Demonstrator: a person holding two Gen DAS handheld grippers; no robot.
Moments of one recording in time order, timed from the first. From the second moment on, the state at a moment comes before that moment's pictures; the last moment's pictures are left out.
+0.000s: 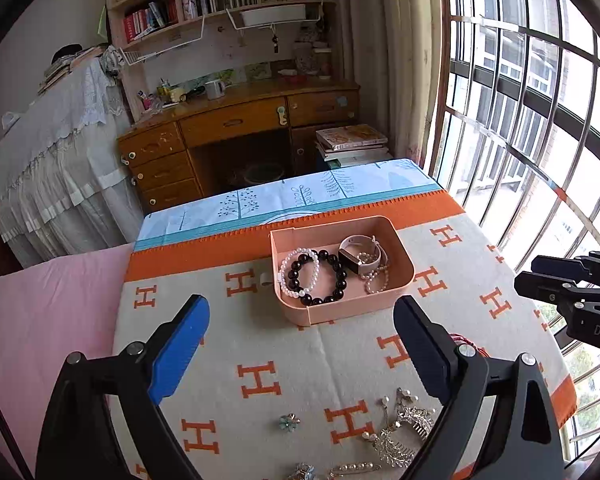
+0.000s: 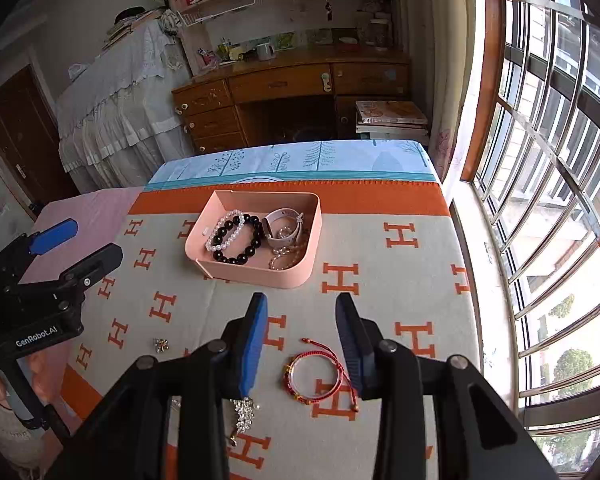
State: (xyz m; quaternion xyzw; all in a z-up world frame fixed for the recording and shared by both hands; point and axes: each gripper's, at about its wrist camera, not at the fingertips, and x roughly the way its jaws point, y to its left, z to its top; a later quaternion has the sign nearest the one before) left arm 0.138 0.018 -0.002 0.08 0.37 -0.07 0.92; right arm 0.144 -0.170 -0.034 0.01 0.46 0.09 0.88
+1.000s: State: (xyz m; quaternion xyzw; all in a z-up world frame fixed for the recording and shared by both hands) left arm 0.120 -0.014 -0.162 -0.01 0.65 -0.11 0.75; right arm 0.115 -0.193 -0.124 0.02 0.55 0.13 0.83
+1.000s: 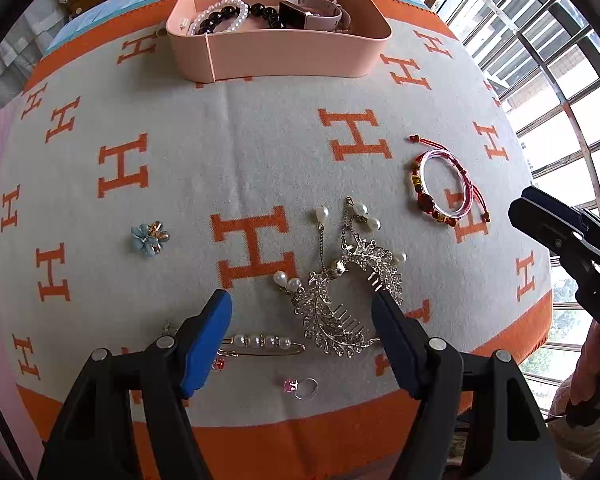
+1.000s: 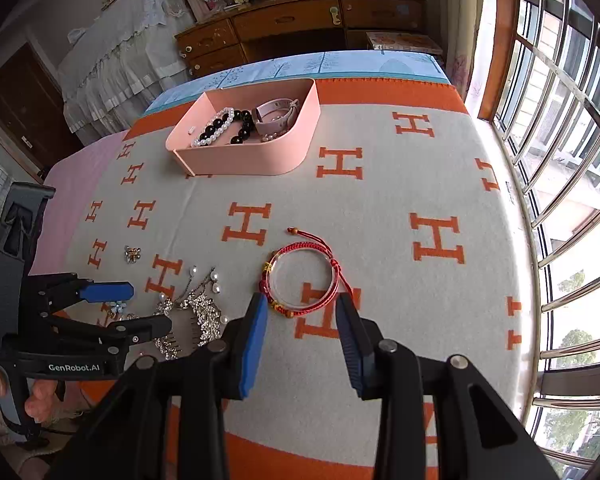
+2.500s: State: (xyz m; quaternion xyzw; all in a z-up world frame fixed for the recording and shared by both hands) left arm 0.148 -0.055 -0.170 -0.03 0.69 -0.06 0.72; right arm 0.177 -0.210 -0.177 0.07 0.61 0.13 0.78
